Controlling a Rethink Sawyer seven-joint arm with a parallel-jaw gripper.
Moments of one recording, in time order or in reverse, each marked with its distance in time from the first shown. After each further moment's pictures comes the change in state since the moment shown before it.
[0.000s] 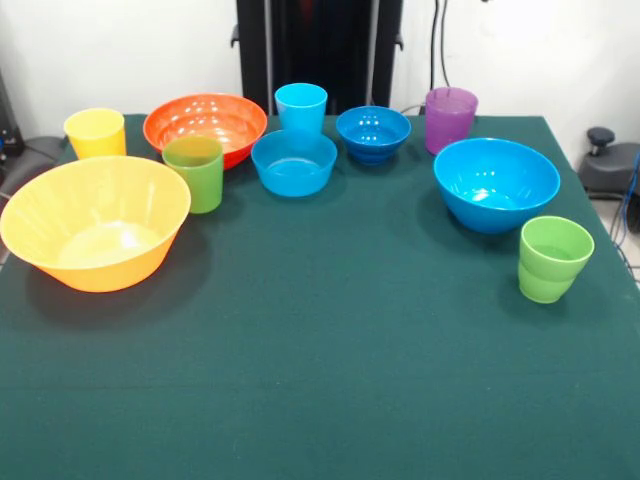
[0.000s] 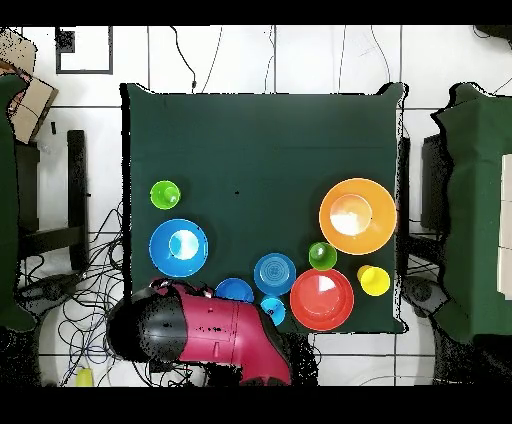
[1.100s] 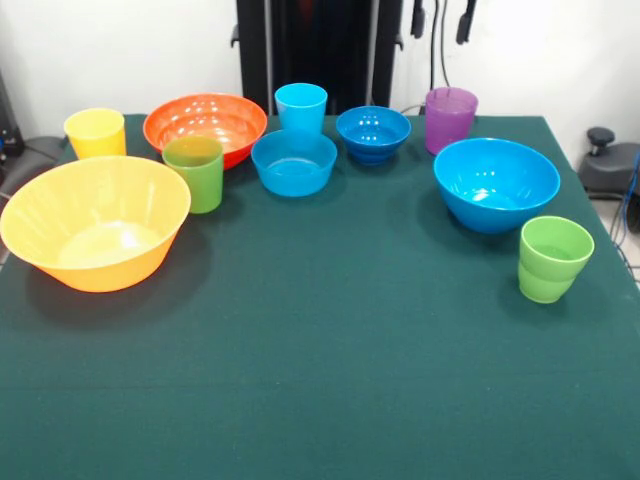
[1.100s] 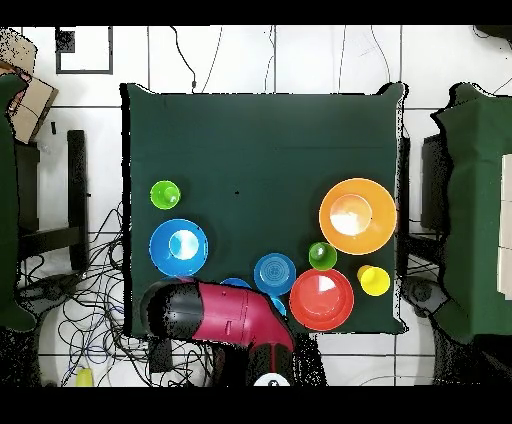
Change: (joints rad) arm -0.027 0.157 -0.001 -0.001 0.001 -0.068 0.000
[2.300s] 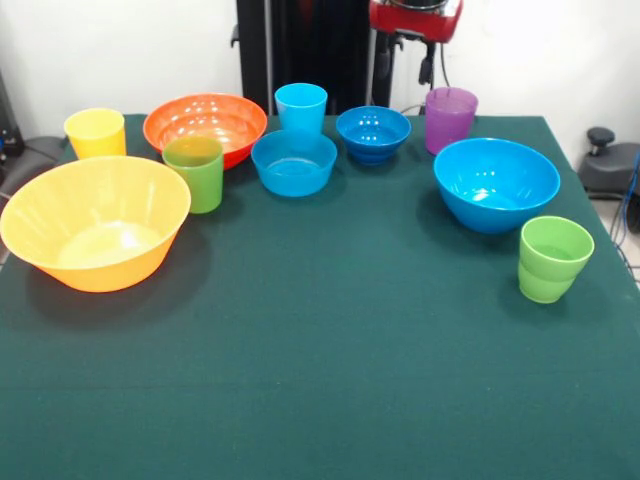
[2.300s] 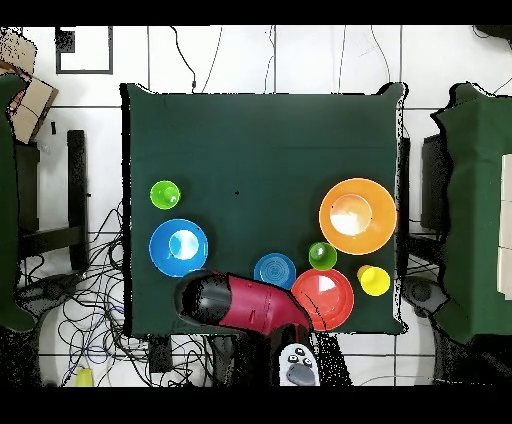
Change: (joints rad) arm -0.083 0.147 0.001 -0.001 0.001 -0.116 0.000
